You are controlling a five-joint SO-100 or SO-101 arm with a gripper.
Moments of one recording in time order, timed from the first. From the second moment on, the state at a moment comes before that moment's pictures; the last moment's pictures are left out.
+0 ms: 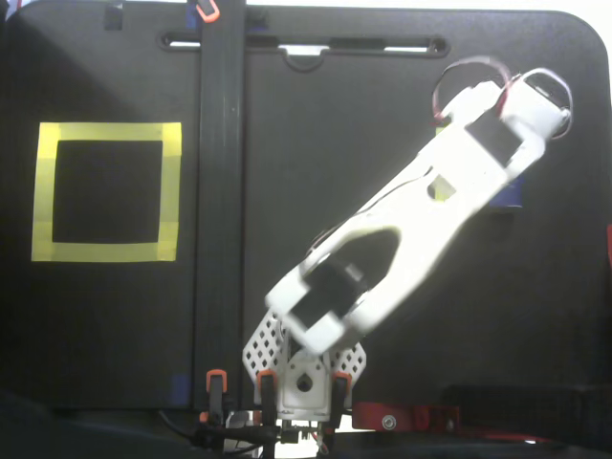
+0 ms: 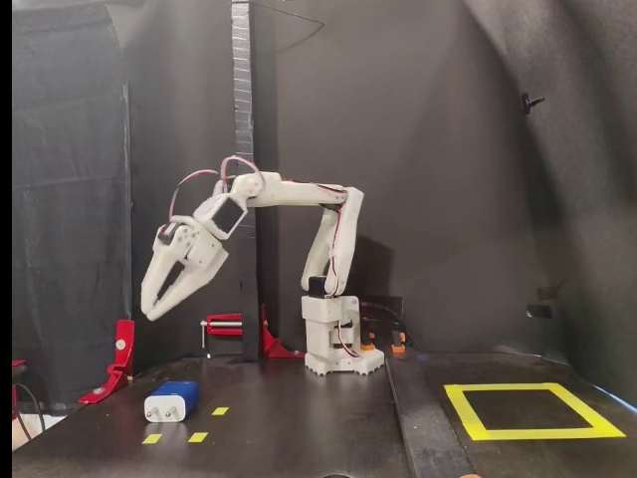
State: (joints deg) arm 45.8 104.5 102.3 57.9 -9.2
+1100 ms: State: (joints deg) arm 49.4 91.1 89.1 77.0 -36.0
